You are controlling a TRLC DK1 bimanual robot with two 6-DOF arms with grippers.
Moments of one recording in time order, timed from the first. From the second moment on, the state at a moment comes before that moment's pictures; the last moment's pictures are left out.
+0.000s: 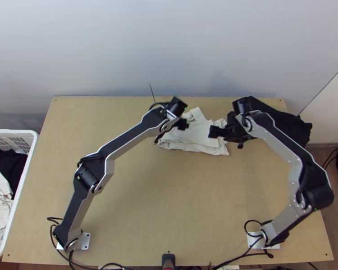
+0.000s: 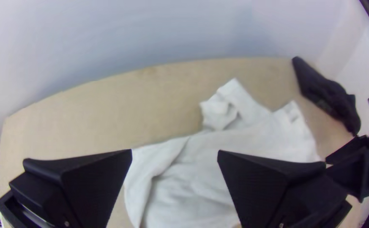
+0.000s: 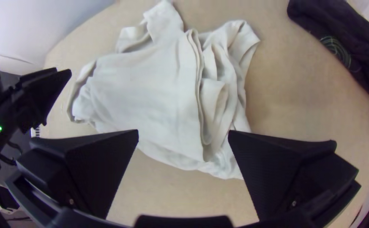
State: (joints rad) left arm -0.71 2.28 2.15 -0.75 -0.37 -0.43; right arm 0.25 1.77 1.35 -0.71 -0.25 0.35
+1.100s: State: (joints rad) left arm -0.62 1.88 2.08 -0.89 -0.35 -0.47; right arm 0.59 1.76 1.20 -0.38 0.05 -0.08
